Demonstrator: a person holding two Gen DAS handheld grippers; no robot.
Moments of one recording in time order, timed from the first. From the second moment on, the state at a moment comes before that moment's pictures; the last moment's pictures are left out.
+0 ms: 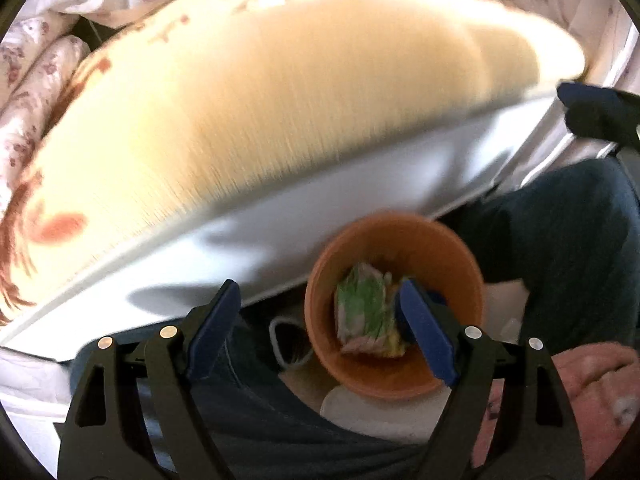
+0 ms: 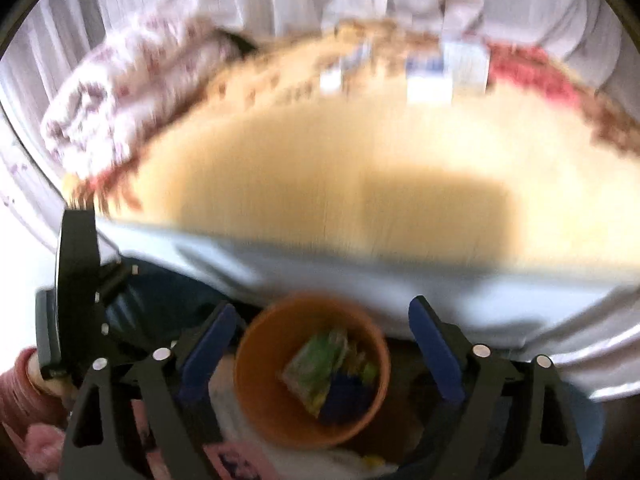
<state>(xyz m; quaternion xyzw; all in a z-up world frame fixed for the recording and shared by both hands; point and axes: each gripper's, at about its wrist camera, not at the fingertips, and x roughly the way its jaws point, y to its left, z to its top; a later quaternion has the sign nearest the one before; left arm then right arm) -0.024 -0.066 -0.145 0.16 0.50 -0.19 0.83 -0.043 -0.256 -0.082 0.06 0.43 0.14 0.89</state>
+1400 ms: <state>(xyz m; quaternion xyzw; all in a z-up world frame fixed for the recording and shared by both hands) 0.018 -0.044 -0.089 0.08 0.45 -0.17 0.87 0.207 -0.291 -0.087 0.05 0.46 0.01 0.89</state>
